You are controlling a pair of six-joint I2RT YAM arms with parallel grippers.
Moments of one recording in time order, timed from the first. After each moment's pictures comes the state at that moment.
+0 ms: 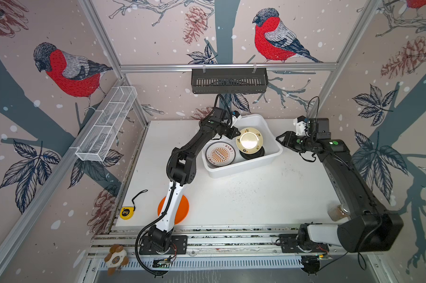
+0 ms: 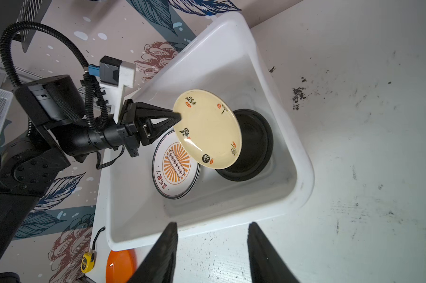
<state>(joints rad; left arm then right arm) -0.46 2.48 2.33 -0.62 0.64 0.10 0.07 1.32 1.33 -0.73 -0.44 0.42</state>
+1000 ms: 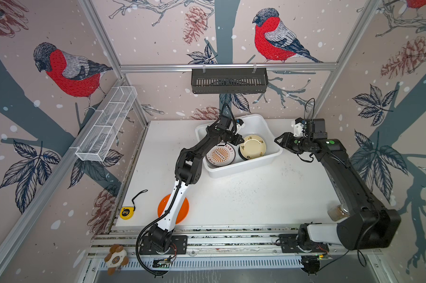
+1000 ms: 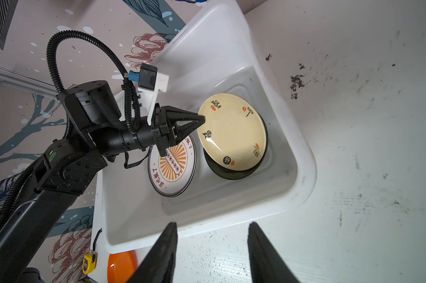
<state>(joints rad) -0.50 2.60 2.33 -0.54 0.64 0.03 0.09 1.35 1.32 -0.73 -0.42 0.45</state>
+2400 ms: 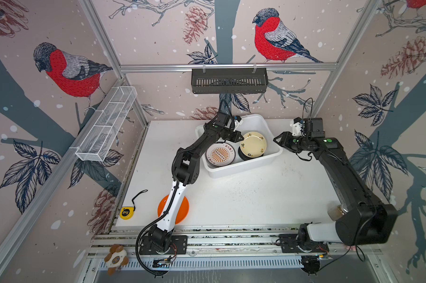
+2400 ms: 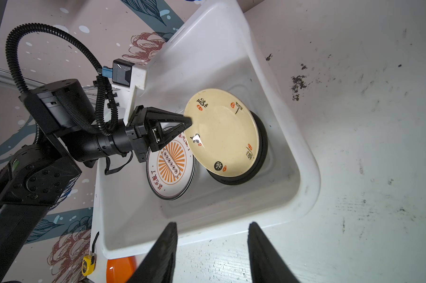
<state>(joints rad) -0.49 2.54 2.32 -0.58 0.68 -0.07 0.09 1.38 1.32 -0.71 -0.42 0.45</state>
